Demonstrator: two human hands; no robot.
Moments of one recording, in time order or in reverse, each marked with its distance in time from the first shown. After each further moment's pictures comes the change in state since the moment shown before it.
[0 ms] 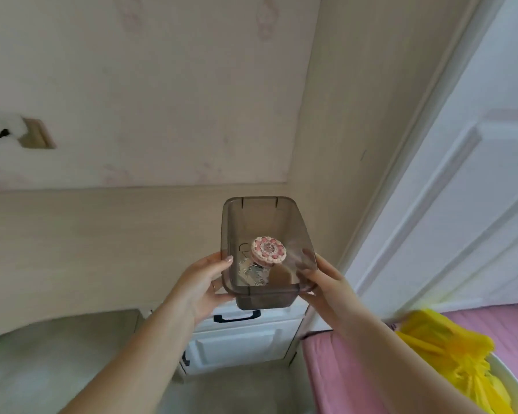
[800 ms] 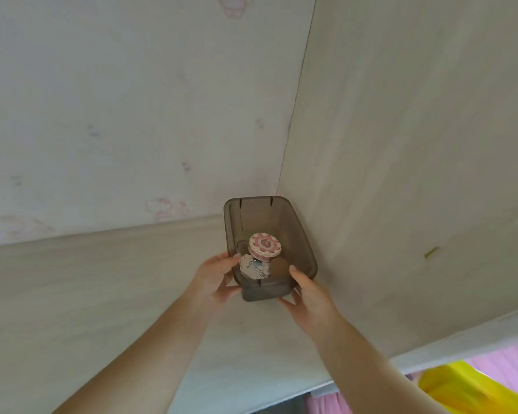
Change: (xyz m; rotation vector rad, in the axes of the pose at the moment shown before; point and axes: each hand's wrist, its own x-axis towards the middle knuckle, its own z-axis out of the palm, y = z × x) left_hand 0.269 0.073 0.064 -0.007 -0.071 -0.107; right_hand 0.252 -0.032 -0.002 0.297 0.427 0.199
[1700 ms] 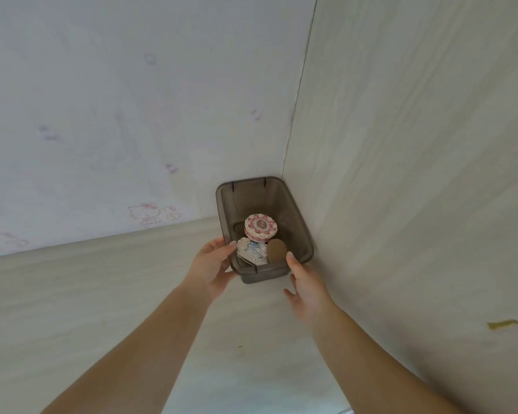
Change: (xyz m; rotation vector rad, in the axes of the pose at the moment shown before) left_hand 0.081 0.023 0.005 -0.116 0.061 0.005; right_hand 0.092 -0.017 0.014 -0.245 0.095 0.059
